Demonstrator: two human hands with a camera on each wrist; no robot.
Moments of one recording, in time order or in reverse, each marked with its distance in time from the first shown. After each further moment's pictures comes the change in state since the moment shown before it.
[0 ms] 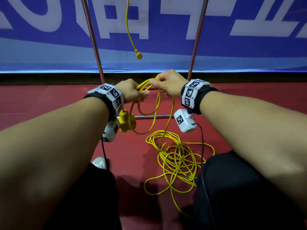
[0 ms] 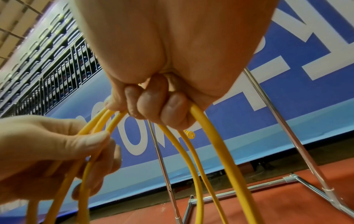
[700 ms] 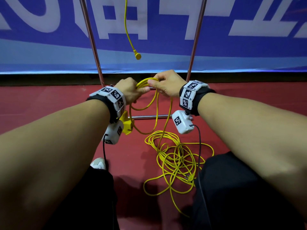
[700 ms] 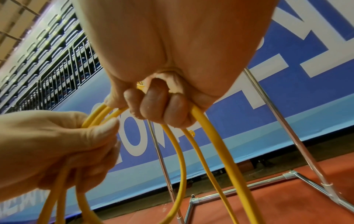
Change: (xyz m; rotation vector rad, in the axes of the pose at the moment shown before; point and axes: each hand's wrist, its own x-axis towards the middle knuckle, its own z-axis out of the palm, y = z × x) left_hand 0.003 0.005 0.006 0.095 0.127 0.008; right_hand -0.002 0.000 0.001 0.050 0.035 -0.014
